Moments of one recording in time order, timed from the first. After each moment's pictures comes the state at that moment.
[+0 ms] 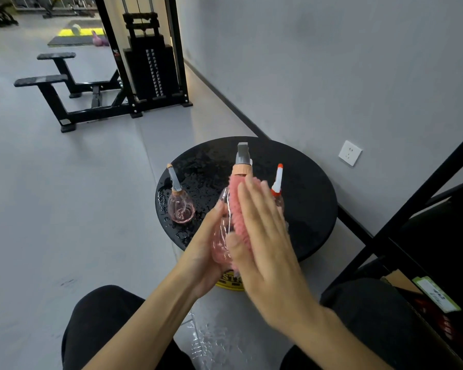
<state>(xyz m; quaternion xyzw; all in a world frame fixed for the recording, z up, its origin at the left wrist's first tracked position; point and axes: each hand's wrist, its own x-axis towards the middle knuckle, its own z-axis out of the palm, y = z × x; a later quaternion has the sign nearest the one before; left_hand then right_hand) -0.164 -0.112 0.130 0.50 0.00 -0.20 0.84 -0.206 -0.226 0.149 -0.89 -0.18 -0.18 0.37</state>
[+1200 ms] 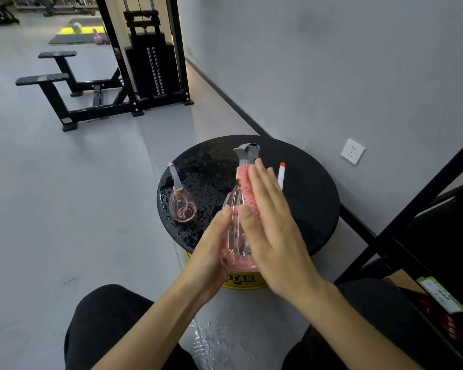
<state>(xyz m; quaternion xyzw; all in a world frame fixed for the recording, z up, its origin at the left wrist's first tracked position) -0.168 -0.119 0.126 0.53 -0.03 -0.19 0.83 -0.179 -0.234 0.153 -0.88 -0.15 -0.16 0.42</state>
